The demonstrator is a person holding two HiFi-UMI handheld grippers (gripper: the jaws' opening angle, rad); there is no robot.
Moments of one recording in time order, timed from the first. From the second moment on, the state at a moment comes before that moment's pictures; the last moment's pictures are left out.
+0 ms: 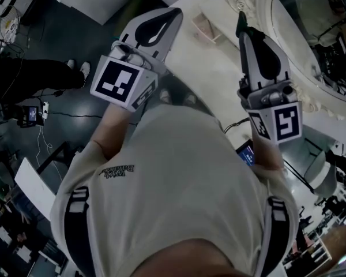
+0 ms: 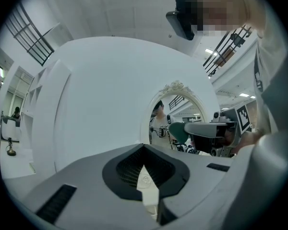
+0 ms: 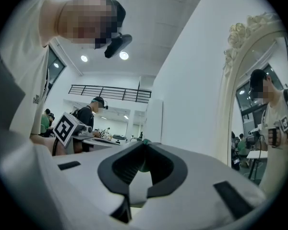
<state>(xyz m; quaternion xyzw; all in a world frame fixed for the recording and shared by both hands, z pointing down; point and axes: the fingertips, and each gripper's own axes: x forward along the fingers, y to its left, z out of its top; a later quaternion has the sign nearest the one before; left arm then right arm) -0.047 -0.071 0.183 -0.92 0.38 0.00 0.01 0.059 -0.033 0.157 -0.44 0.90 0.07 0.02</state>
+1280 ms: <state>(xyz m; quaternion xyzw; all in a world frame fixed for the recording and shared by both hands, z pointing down) -0.019 -0.221 0.507 -0.89 0.34 -0.22 -0.18 0.032 -0.217 0.463 -0.43 0.86 -0.13 -0.23</state>
